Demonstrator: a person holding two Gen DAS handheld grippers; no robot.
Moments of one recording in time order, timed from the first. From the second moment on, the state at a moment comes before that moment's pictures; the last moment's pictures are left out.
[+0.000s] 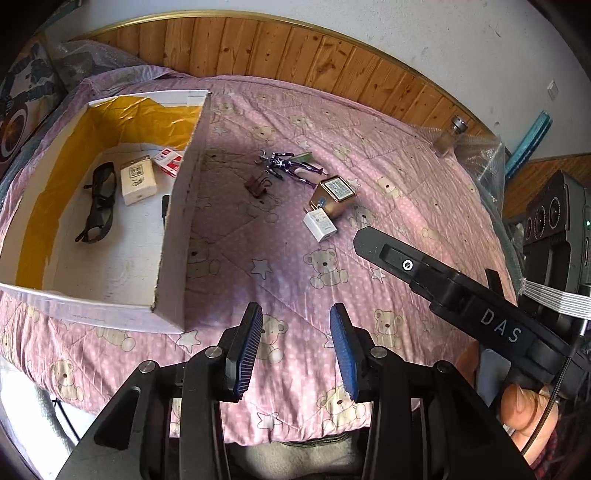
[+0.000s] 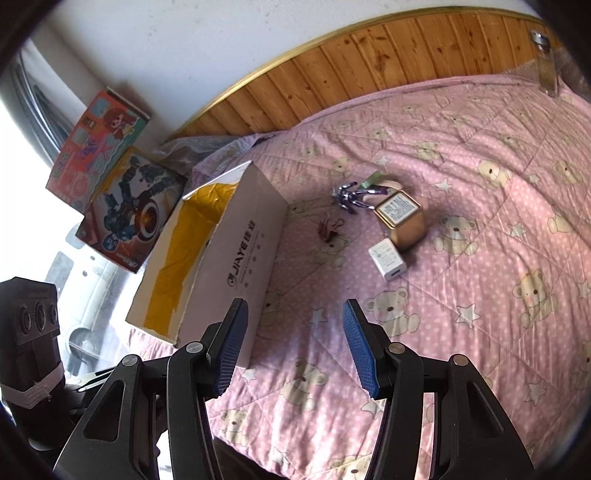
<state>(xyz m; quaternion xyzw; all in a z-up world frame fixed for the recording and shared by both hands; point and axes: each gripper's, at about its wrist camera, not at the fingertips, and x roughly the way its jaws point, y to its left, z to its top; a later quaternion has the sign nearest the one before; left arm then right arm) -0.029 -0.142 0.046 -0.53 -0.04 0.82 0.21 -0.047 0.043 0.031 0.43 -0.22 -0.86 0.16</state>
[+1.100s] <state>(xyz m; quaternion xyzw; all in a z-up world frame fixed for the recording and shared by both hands) -0.149 -0.038 -0.055 -0.60 -0.02 0.77 0.19 -0.199 0.081 -0.042 0.49 -0.08 -0.85 0.16</state>
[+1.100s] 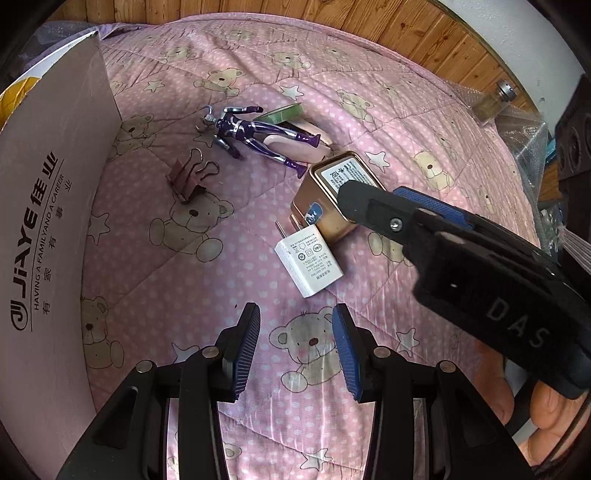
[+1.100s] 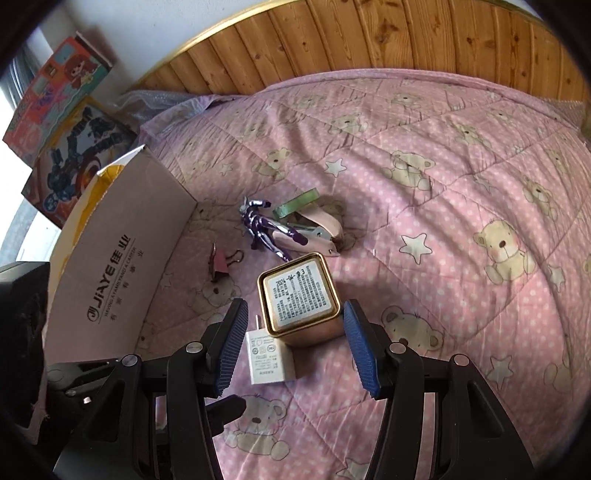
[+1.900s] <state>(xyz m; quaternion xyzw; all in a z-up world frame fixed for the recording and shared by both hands) -0.176 -0.044 -0.082 -0.61 -0.04 0.78 0.14 -0.213 0.087 -0.055 0.50 -0.05 -0.85 0.17</state>
